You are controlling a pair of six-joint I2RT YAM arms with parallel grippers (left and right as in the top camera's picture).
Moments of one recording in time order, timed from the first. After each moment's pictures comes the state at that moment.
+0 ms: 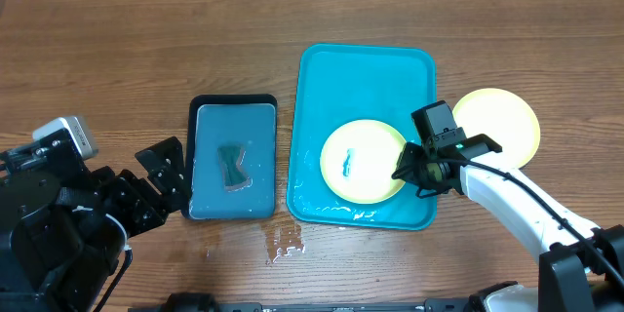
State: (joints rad) left arm -0.02 0.93 1.76 -1.44 0.04 -0.51; right arm 0.34 1.51 0.83 -0.61 -0.10 0.70
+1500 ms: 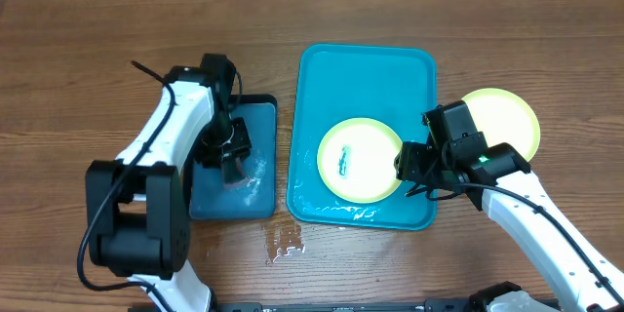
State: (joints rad) left arm -0.10 1.87 1.32 -1.16 0.01 -0.43; right arm 0.34 1.32 0.86 -0.72 -0.14 0.54
